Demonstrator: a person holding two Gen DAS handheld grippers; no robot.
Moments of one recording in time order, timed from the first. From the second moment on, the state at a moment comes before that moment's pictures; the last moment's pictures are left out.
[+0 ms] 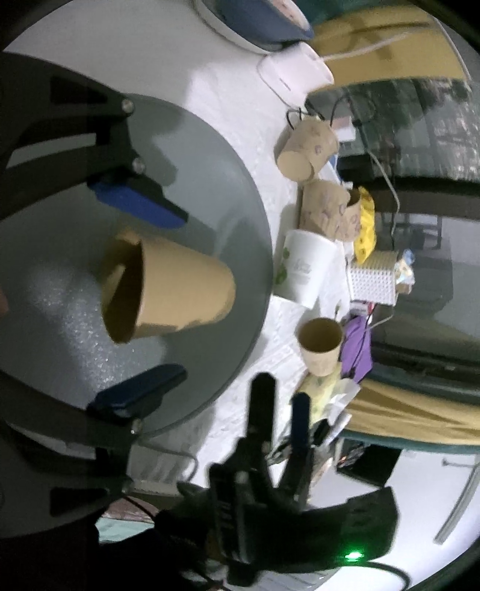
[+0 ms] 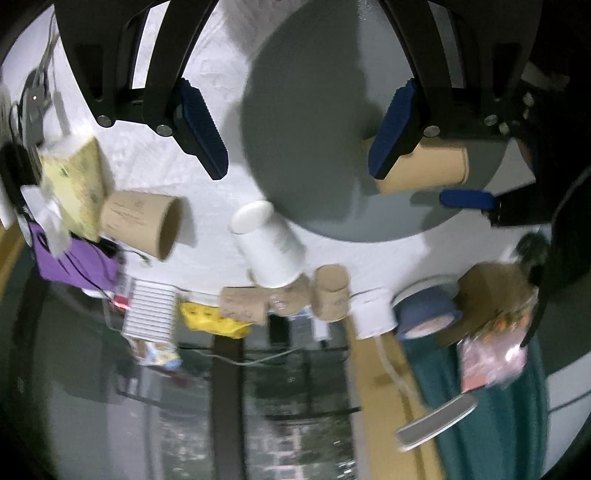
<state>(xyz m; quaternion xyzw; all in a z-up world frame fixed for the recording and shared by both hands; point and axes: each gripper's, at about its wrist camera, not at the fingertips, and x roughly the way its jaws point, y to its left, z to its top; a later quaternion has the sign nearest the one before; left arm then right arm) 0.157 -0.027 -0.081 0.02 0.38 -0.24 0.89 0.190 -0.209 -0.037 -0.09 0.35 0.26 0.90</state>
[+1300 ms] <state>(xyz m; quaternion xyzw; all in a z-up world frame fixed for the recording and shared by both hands) 0.100 0.122 -0.108 -0.15 0.35 -0.06 0.92 0.194 -0.022 -0.098 -0.51 0.32 0.47 0.64</state>
